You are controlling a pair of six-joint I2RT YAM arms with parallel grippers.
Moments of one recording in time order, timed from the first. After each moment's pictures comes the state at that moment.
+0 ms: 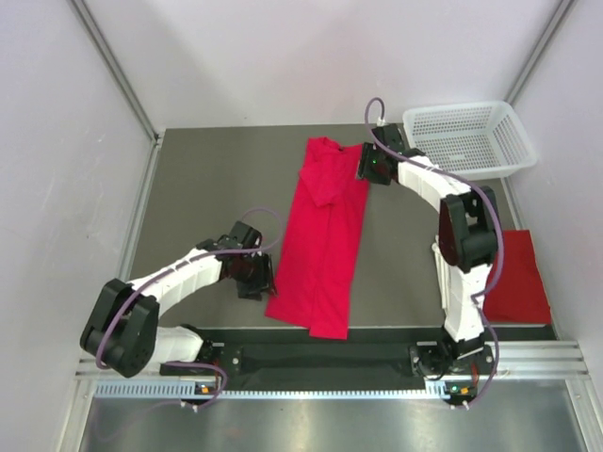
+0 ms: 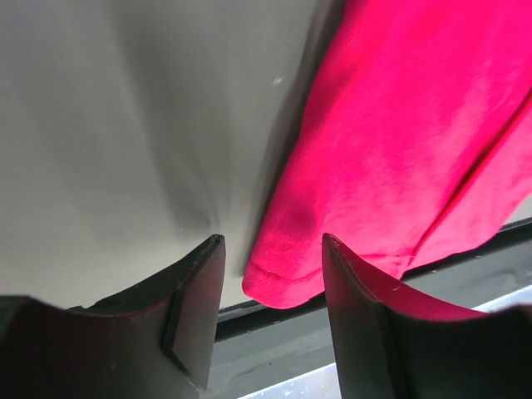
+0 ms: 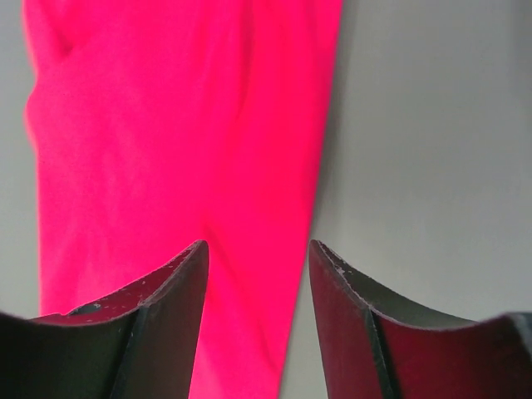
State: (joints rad) left arm -0.48 1.29 0.65 -0.58 0.24 -0.63; right arm 0.34 2.00 1.57 -0.39 0.04 0.46
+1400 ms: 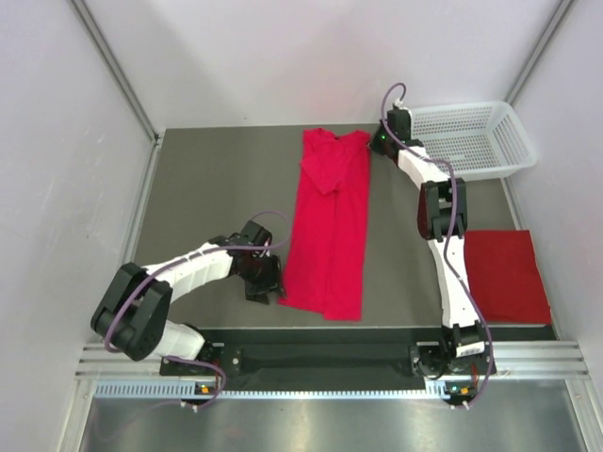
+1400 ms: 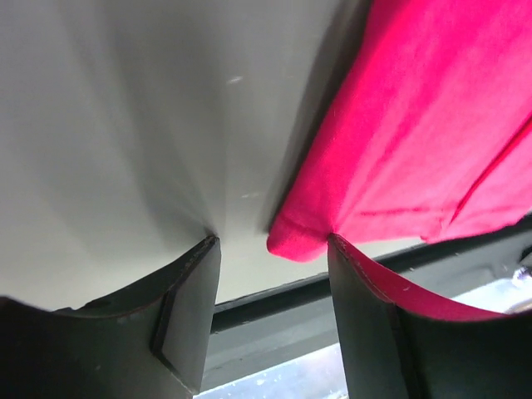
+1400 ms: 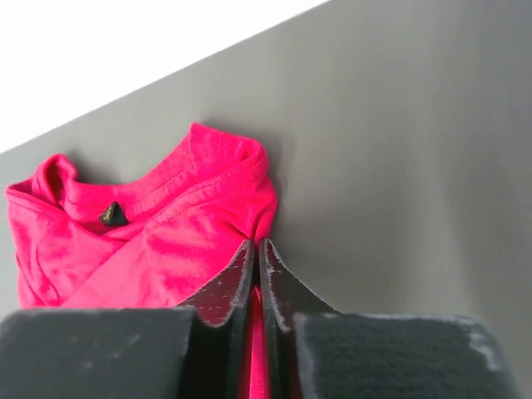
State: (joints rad) left arm -0.55 1.40 0.68 -0.57 0.26 -0.72; right arm 0.17 2.68 2.32 -0.19 -0.09 0.57
